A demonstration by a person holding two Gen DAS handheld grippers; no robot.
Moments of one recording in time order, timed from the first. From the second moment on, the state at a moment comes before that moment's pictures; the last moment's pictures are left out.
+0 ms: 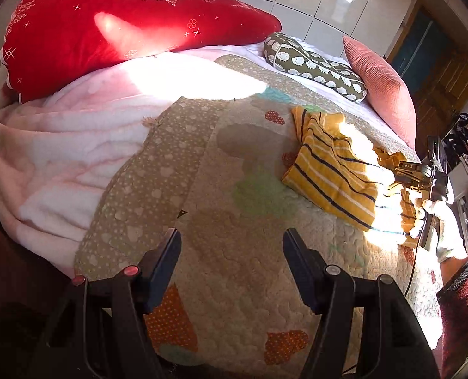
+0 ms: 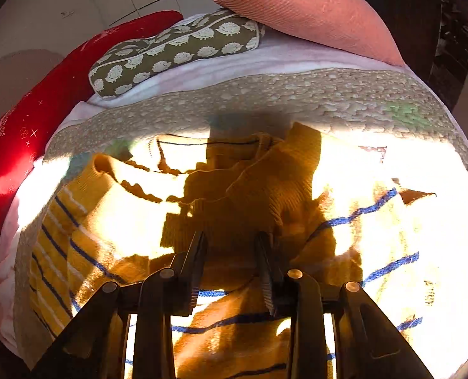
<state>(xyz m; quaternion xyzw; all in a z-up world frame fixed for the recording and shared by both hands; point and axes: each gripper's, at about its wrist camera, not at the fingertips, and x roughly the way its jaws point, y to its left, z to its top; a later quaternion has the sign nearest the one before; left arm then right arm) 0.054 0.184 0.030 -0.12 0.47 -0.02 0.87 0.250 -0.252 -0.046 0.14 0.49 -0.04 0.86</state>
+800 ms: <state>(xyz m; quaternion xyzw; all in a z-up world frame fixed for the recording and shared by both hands) 0.025 0.119 0.045 -0.06 0.47 -0.06 0.88 0.090 -0.329 -0.049 0.21 0.45 -0.05 0.87</state>
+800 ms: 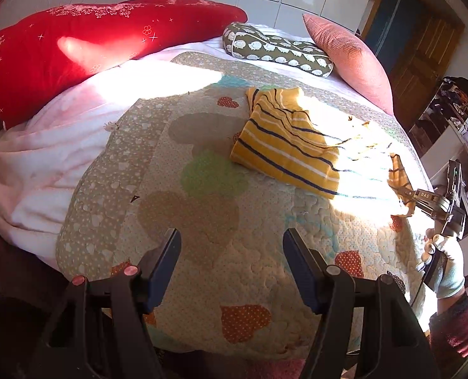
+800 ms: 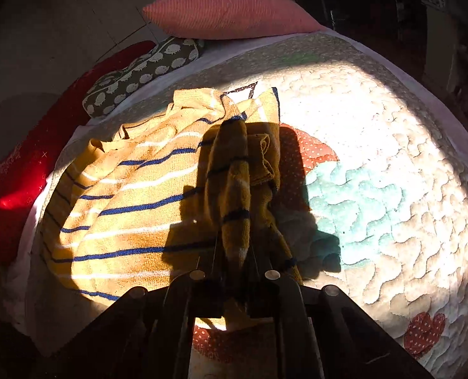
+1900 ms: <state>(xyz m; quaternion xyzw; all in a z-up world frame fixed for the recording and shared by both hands) 0.015 0.147 0.040 -0.02 0.46 0.01 0.89 0.086 -0.326 -0.046 0.11 0.50 -0.12 0.85</state>
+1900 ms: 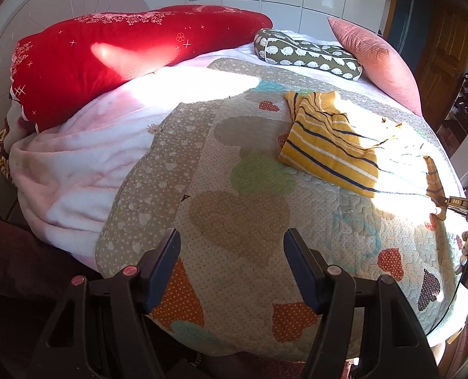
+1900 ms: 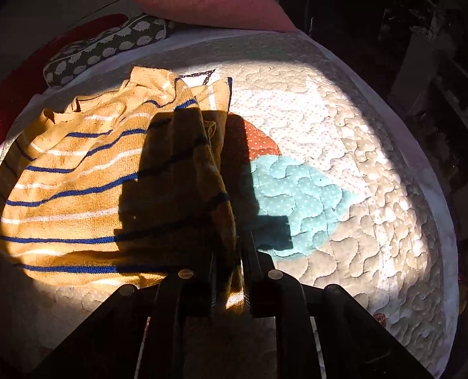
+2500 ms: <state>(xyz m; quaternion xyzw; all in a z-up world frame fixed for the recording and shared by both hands) 0.010 0.115 0.048 0.06 0.41 0.02 0.91 -0.006 -0.342 -0.037 0.28 0.44 -0.05 0.85</state>
